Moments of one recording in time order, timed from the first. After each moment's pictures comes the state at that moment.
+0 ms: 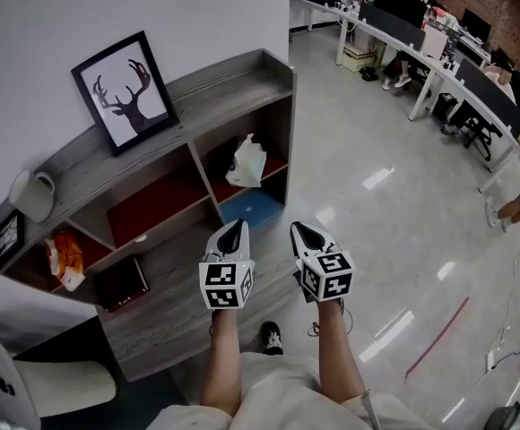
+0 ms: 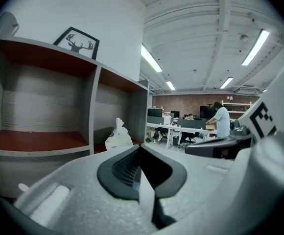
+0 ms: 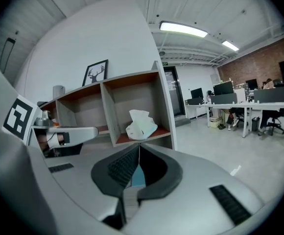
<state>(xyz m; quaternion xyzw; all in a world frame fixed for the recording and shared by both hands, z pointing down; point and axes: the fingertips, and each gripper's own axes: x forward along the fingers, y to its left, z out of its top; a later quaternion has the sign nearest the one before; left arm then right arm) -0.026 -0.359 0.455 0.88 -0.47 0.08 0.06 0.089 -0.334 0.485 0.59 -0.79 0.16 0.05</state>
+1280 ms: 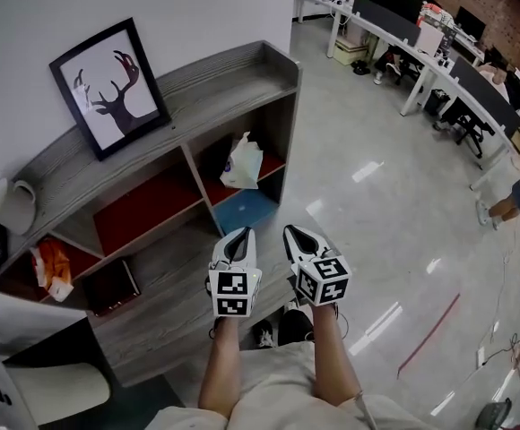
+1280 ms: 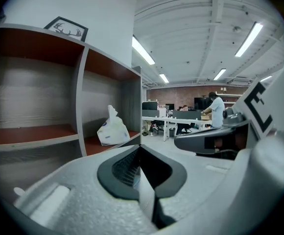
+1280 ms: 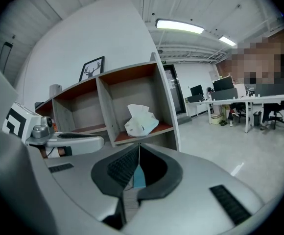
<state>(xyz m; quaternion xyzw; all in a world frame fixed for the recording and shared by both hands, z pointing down) -0.006 -0.369 0.494 0.89 -0.44 0.13 0.05 0.080 -0.355 0.509 0.58 -0.80 0.17 0.03</state>
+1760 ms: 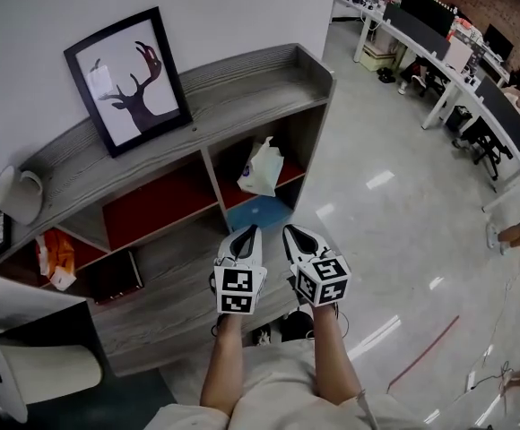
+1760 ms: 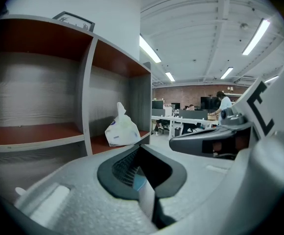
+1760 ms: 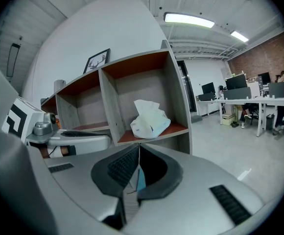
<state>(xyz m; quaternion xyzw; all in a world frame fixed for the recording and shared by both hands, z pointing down) -0.017 -0.403 0.500 0.87 -0.47 0.13 0.05 0.052 -0.397 0.515 0.53 -0.83 0.16 0.05</state>
